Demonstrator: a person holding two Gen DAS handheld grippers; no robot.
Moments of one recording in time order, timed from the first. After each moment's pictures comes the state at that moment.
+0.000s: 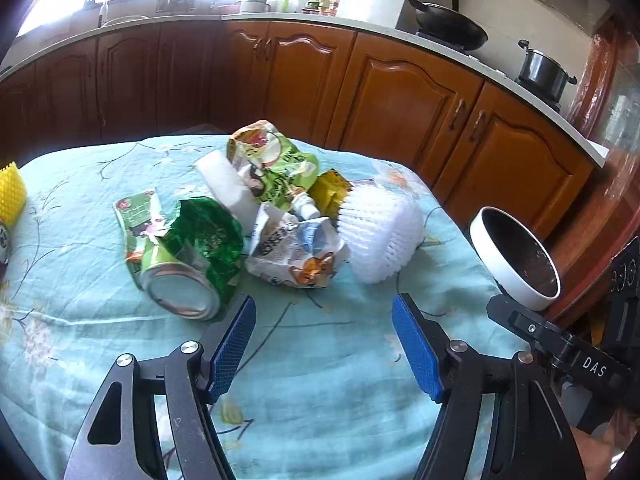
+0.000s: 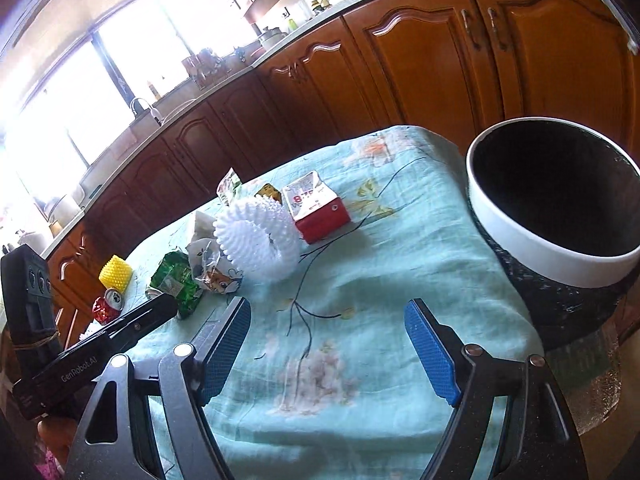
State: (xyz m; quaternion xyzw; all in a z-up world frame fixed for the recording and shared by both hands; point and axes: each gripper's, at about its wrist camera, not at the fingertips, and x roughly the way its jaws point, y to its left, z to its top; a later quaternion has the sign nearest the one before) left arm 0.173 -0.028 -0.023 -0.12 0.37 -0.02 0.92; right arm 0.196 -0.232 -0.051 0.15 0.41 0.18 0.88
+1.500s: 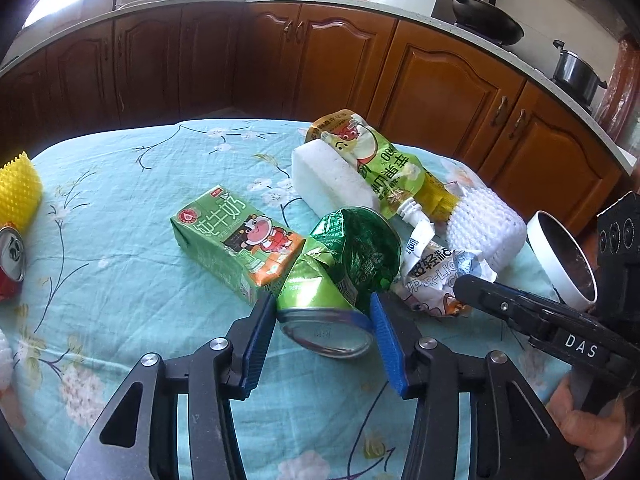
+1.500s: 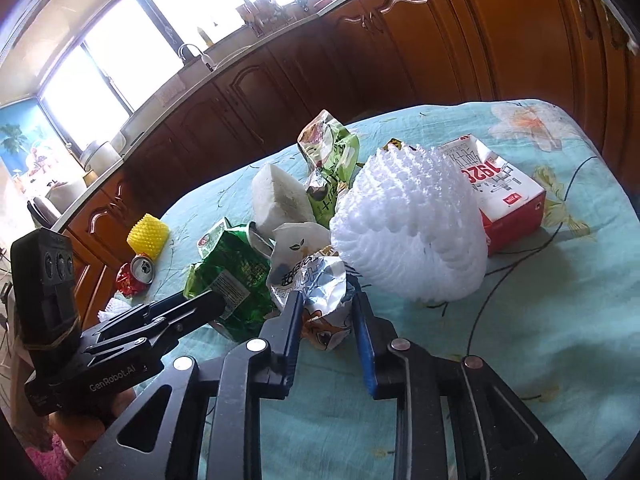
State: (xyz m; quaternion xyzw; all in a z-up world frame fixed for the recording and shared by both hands) left arm 0.208 0.042 -0.040 -0.12 0.40 0.00 0.91; right arm 0.247 -0.124 -0.073 0.12 0.45 0.29 0.83
